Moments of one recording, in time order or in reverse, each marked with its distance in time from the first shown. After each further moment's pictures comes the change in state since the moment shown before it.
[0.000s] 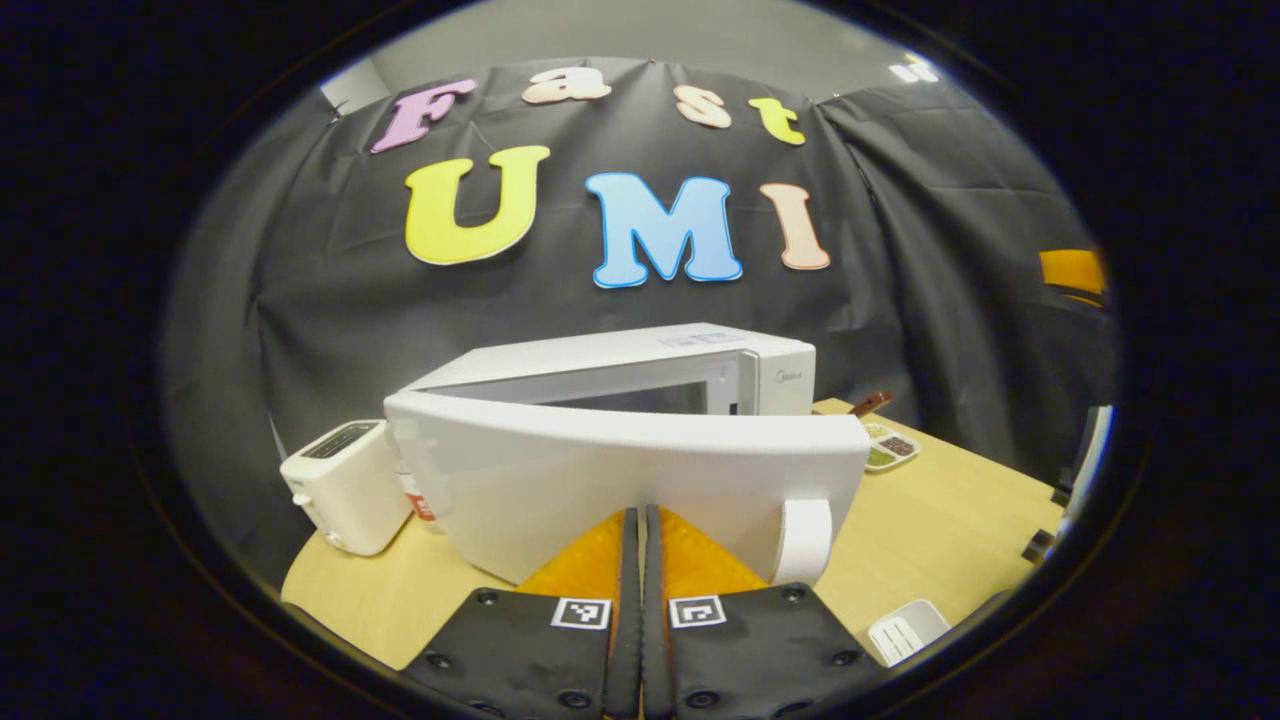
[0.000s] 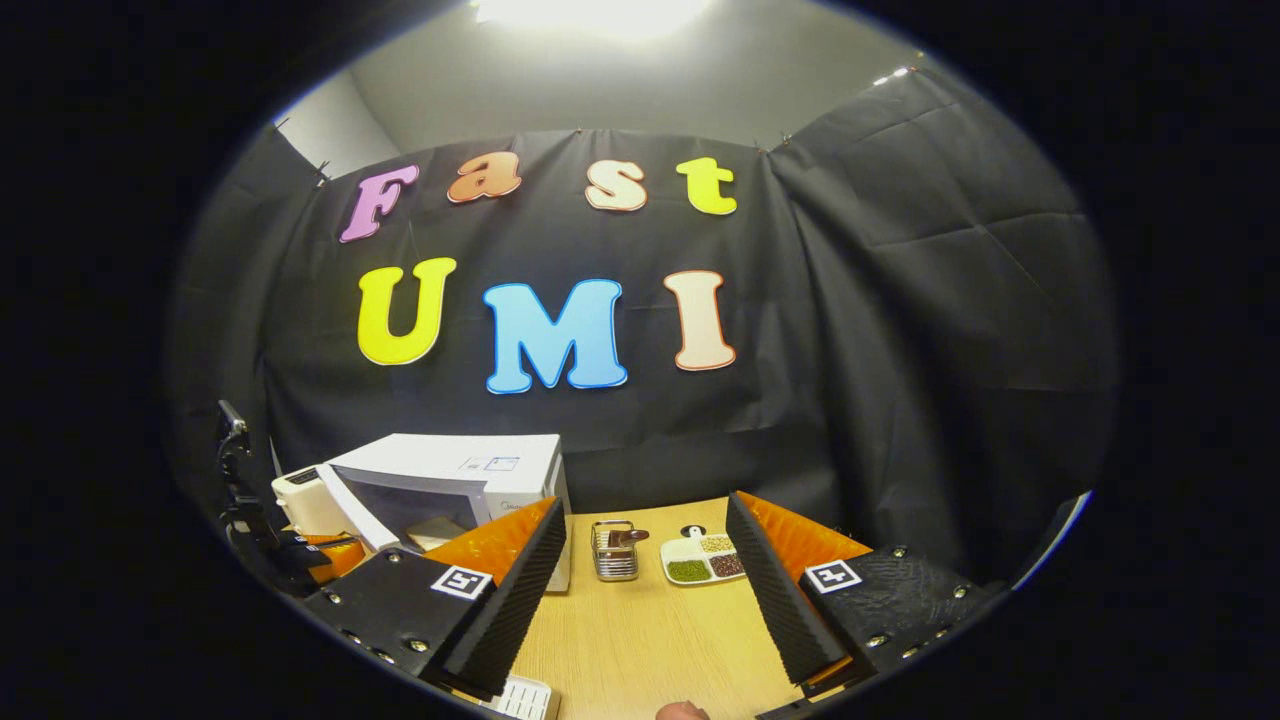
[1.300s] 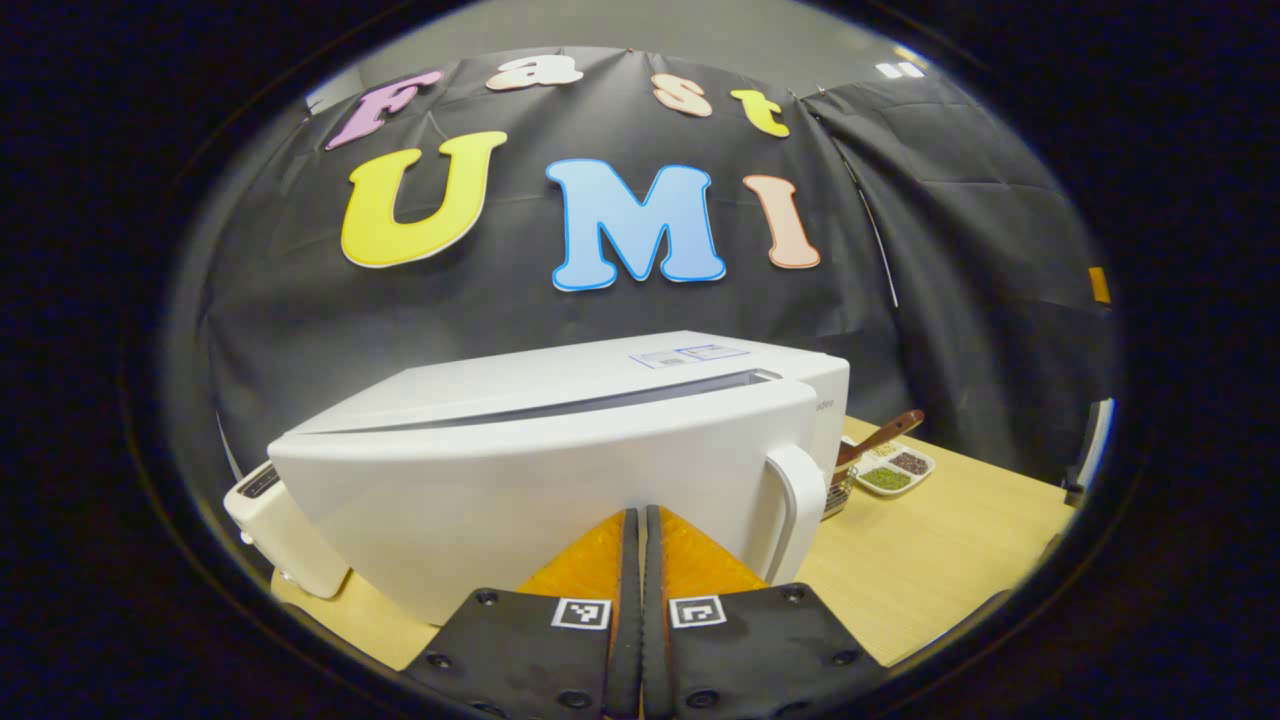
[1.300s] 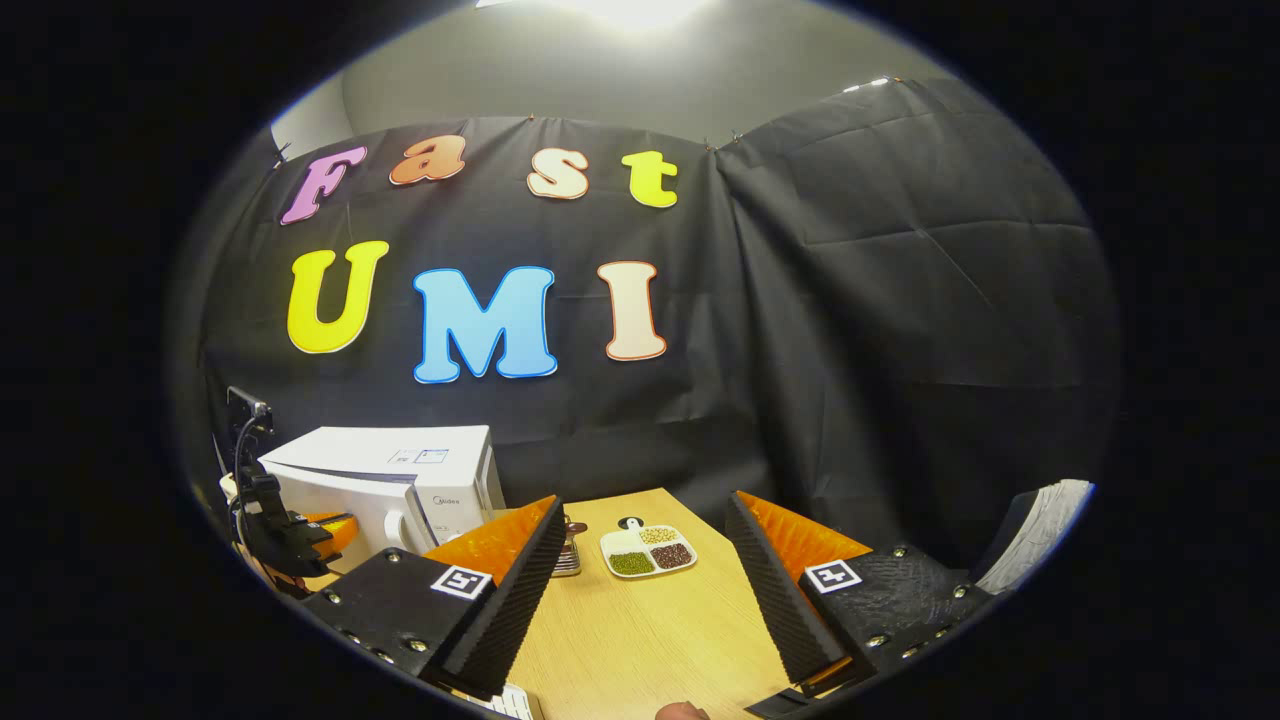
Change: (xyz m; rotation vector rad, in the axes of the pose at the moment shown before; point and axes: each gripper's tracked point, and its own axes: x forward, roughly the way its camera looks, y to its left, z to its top) left arm 0.111 -0.008 0.022 0.017 -0.027 -0.066; right arm 0.001 -0.021 -0.007 -0.013 0.022 -0.205
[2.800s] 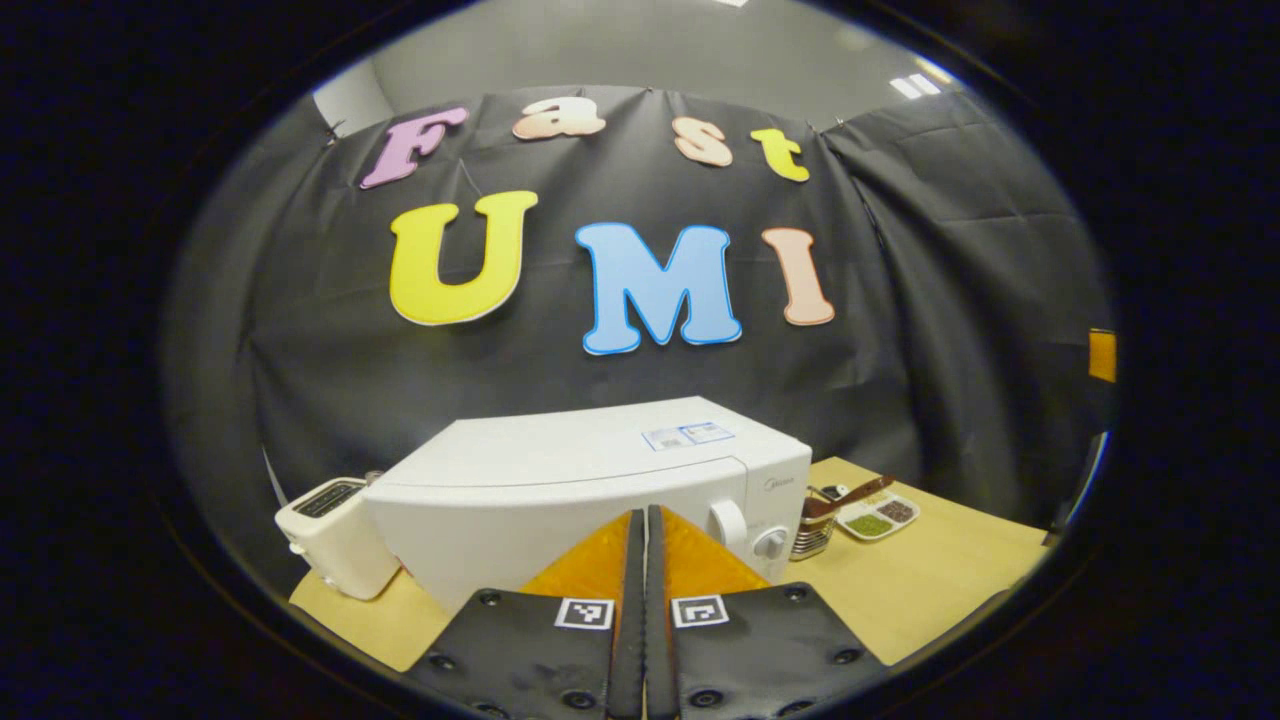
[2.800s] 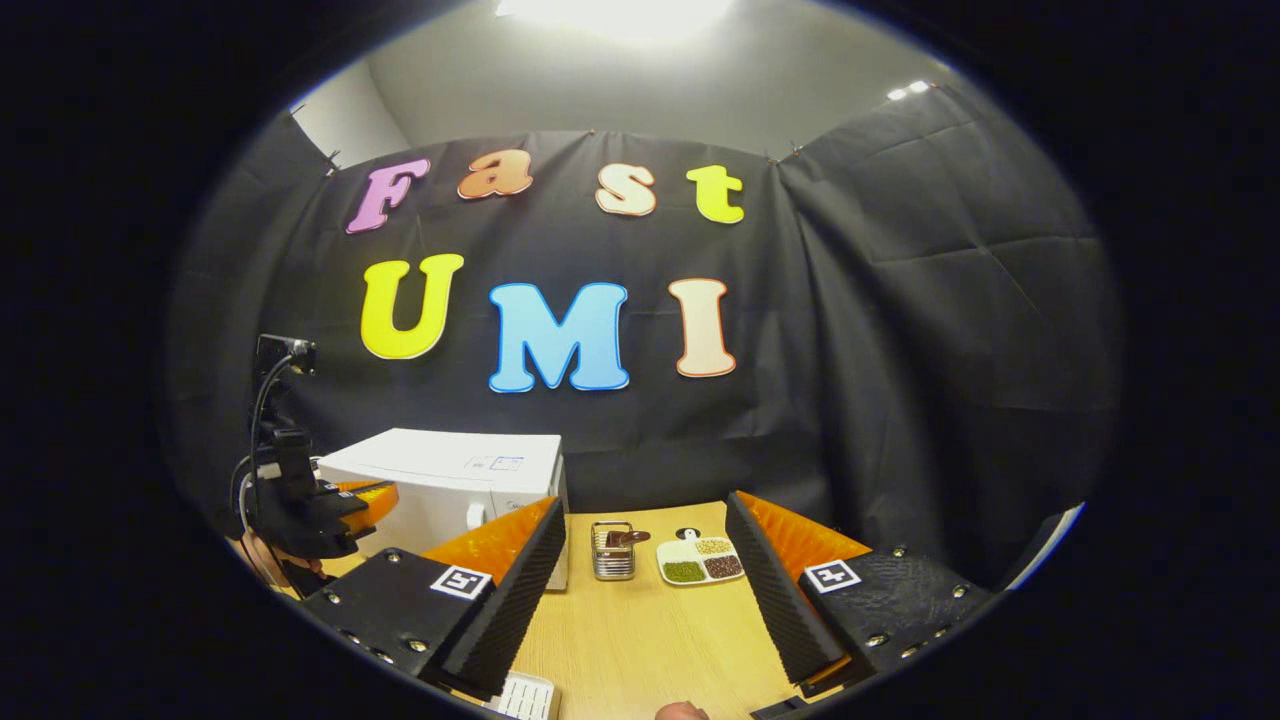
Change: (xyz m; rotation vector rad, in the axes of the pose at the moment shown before) left arm -0.099 -0.017 0.082 -0.036 -0.112 0.116; right arm -0.030 0.037 0.022 -0.044 -0.043 0.250
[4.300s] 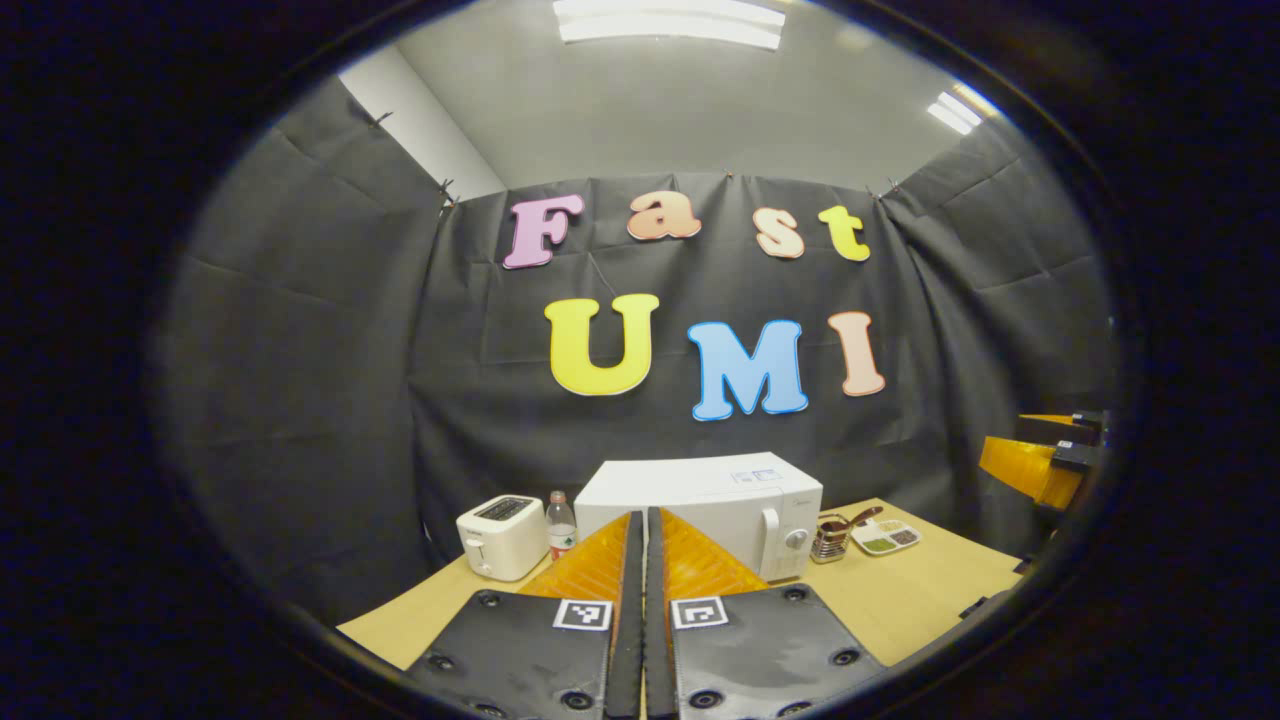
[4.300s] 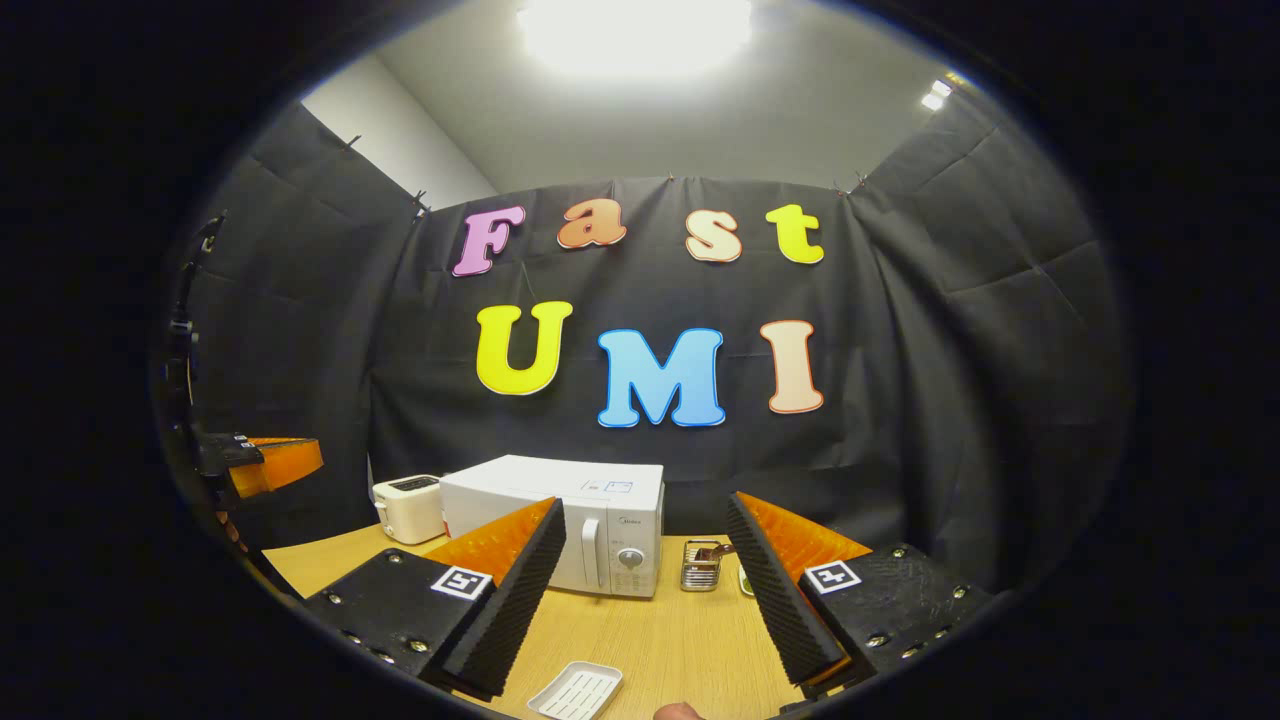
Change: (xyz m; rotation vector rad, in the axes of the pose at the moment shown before) left arm -0.277 0.052 0.071 -0.028 -0.128 0.269; right arm -0.077 0.056 0.014 0.008 -0.095 0.241
